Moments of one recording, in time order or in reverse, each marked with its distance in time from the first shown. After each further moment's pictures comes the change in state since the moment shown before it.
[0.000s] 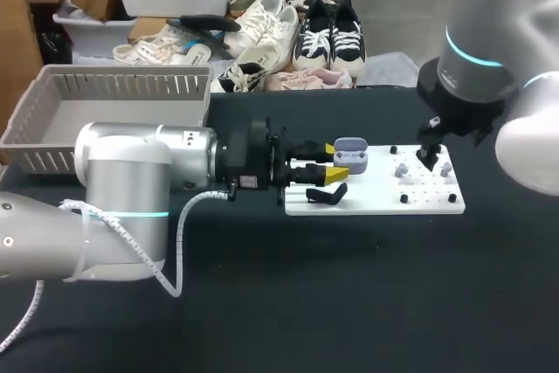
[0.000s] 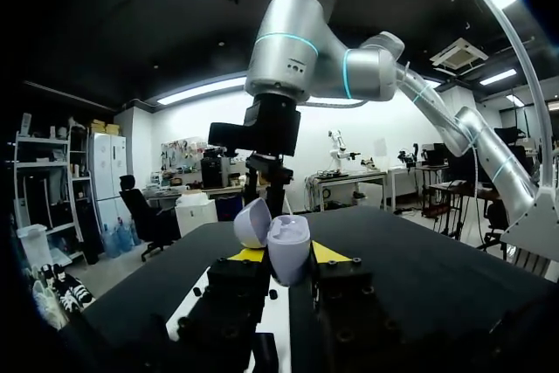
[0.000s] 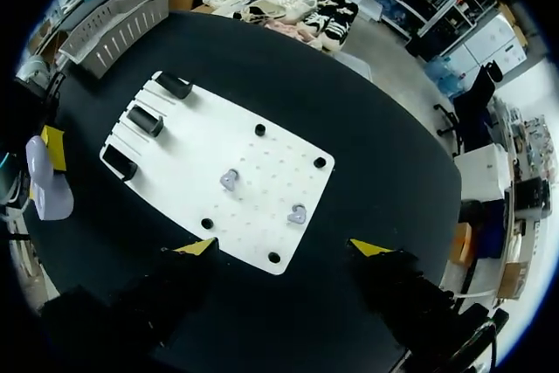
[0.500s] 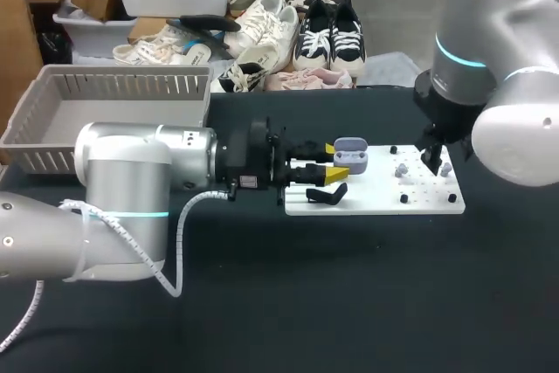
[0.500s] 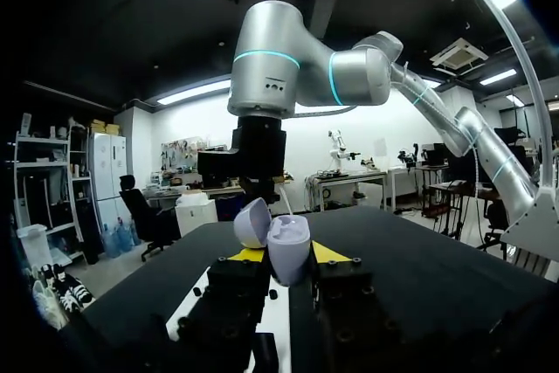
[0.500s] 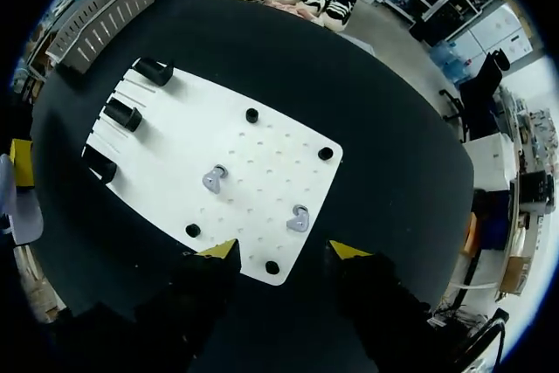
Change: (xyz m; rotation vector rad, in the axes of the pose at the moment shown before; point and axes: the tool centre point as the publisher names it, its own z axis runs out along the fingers) left arm 0.000 0.000 0.000 0.000 0.000 0.000; right arm 0.000 -0.001 0.029 -0.020 0.070 0.017
